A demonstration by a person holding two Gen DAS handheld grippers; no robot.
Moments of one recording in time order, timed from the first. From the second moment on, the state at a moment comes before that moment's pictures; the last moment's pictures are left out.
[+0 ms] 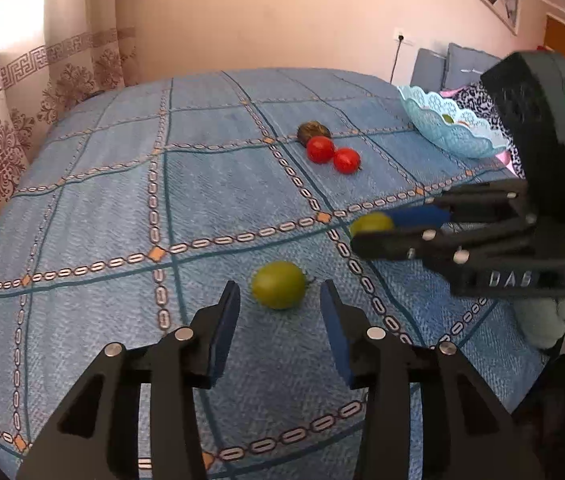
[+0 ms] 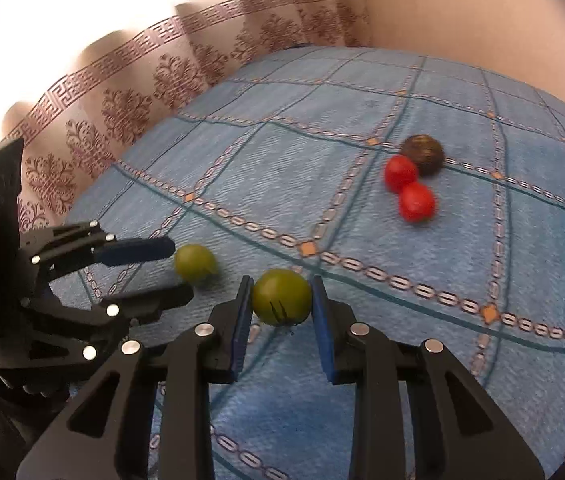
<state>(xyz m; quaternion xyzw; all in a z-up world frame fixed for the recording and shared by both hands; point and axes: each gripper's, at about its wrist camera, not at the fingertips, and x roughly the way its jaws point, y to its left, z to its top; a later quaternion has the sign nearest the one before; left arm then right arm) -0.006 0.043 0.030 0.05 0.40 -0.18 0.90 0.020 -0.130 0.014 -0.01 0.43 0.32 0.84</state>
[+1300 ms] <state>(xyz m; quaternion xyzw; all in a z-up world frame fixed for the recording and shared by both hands) 0.027 -0.028 0.086 0.08 0.36 -0.19 0.91 0.031 -0.313 0.099 0.14 0.30 0.15 0.93</state>
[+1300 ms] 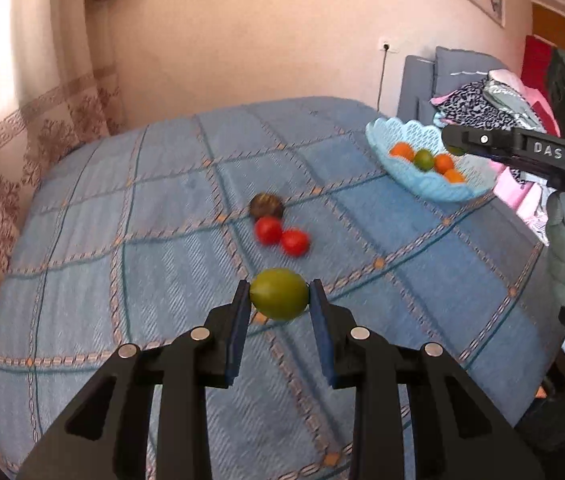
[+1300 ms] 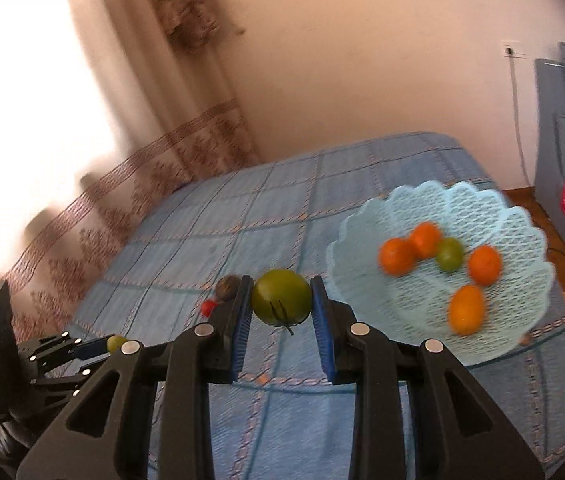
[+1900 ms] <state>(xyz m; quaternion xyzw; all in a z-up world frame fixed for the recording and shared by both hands) 0.068 -0.138 0.129 0.09 0.32 -0.28 0.90 0.051 -0.391 0.092 0.20 0.30 0.04 0.93</state>
